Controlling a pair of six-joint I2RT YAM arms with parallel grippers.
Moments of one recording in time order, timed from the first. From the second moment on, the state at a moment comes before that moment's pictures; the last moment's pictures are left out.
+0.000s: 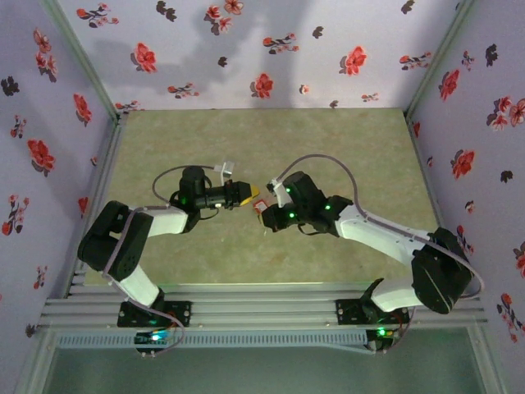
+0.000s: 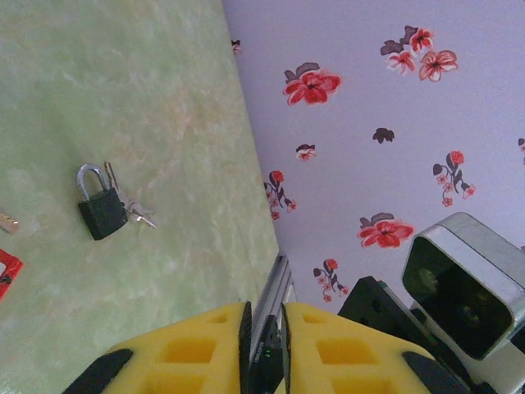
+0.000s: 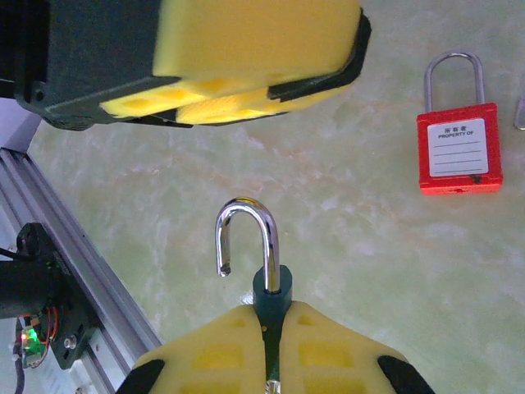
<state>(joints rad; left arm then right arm) -0.47 1.65 0.65 0.78 0.89 -1.11 0.79 1.37 0.89 -0.30 -0.35 0.44</state>
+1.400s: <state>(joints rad) -0.52 1.64 0.67 0.75 0.95 -1.07 0.71 1.30 0.87 -0.32 -0.41 0.44</state>
